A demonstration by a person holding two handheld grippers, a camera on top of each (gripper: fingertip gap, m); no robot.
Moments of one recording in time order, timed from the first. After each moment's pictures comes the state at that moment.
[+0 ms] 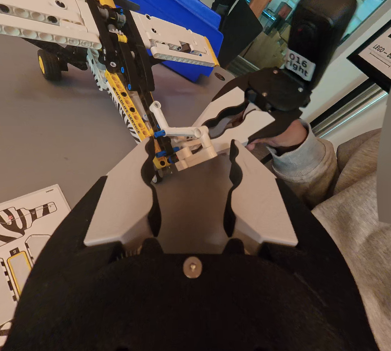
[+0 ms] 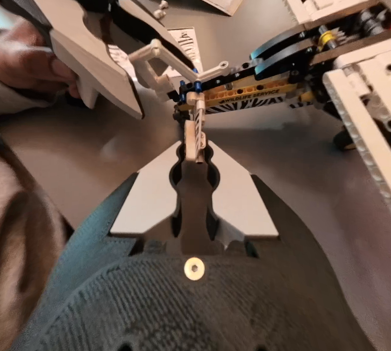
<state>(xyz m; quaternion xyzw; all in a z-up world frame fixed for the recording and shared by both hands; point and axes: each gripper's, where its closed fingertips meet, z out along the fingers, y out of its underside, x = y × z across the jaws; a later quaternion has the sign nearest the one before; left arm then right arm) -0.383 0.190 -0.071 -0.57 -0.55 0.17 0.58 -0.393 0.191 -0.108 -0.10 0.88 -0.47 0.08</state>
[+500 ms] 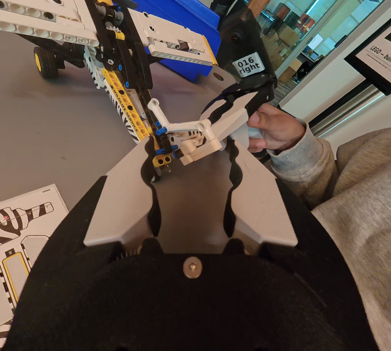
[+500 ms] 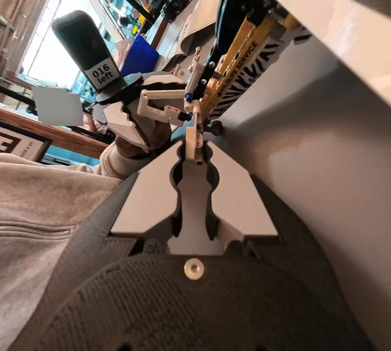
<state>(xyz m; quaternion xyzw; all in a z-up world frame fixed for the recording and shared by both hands) -0.383 0.191 -0.070 -0.57 -0.55 0.17 0.59 -0.384 0.193 -0.092 0.12 0.79 -0.44 0.42</state>
